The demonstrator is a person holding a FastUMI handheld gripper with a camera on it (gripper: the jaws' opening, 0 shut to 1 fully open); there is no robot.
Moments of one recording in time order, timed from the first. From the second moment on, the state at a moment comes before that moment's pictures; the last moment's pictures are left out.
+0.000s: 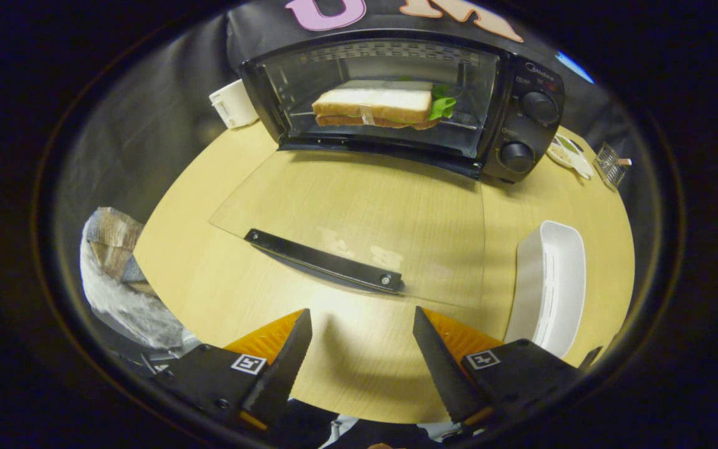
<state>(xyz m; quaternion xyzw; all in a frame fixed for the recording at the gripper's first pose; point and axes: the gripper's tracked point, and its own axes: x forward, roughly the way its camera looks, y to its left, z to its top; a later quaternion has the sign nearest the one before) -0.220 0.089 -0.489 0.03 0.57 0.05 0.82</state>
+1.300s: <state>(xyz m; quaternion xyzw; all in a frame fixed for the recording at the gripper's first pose) -0.124 0.090 -0.386 0.13 0.45 0.02 0.88</state>
